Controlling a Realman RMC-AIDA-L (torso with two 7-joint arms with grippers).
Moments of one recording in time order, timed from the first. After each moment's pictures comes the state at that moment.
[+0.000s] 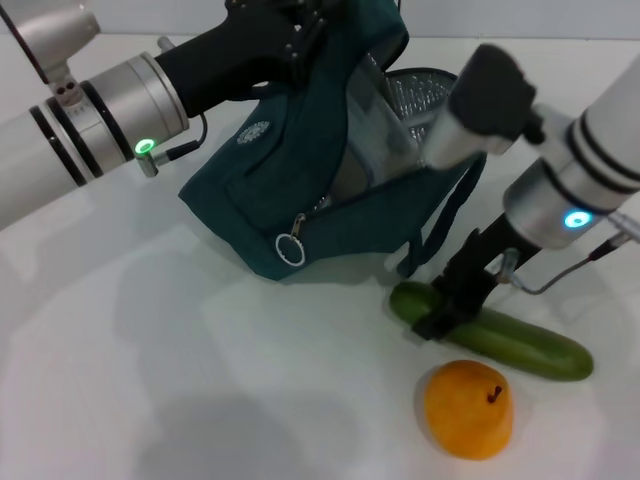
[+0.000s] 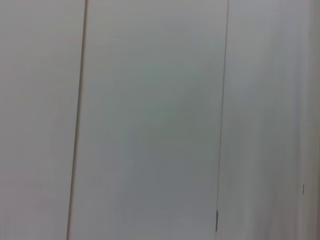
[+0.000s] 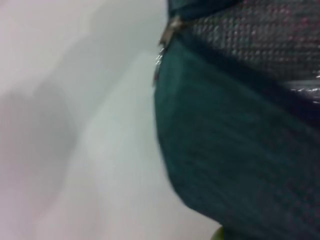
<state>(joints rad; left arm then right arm) -0.63 -2.10 1.08 0.46 1.16 1.23 -1.03 0.83 2.02 -1.66 -1.01 -2.27 -1.41 2.44</state>
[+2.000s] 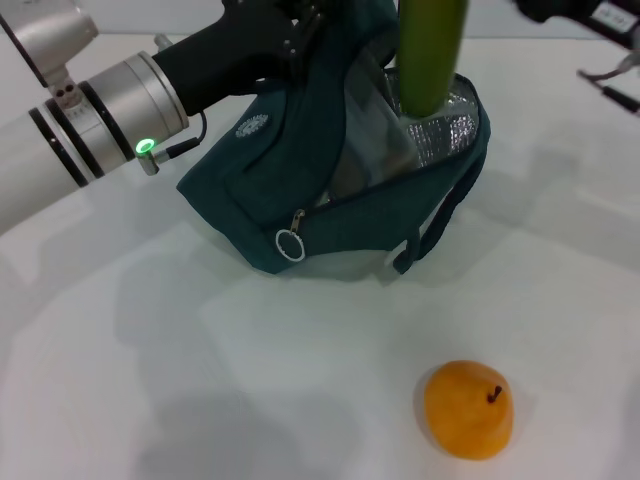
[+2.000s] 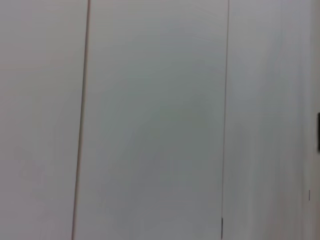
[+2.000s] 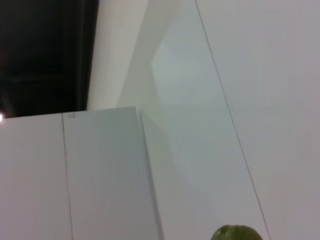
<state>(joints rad) -0.63 -2.10 1.11 0.46 1.11 1.23 -0.98 0.74 2.02 -0.93 -0.43 -1.19 -1.62 1.24</state>
